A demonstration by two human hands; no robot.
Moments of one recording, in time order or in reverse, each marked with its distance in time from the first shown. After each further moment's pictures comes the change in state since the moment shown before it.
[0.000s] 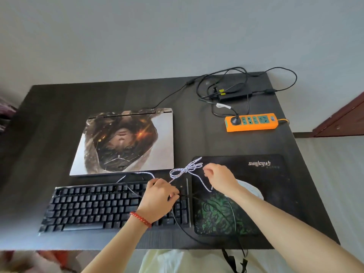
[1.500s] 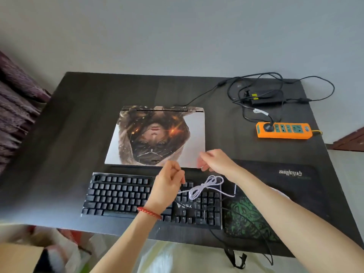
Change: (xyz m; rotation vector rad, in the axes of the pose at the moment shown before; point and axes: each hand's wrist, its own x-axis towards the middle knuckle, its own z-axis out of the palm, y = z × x) left_hand -0.032 -0.030 -0.076 -0.909 0.265 -0.295; right_hand 0.022 -0.128 0.002 0.410 -0.275 0.101
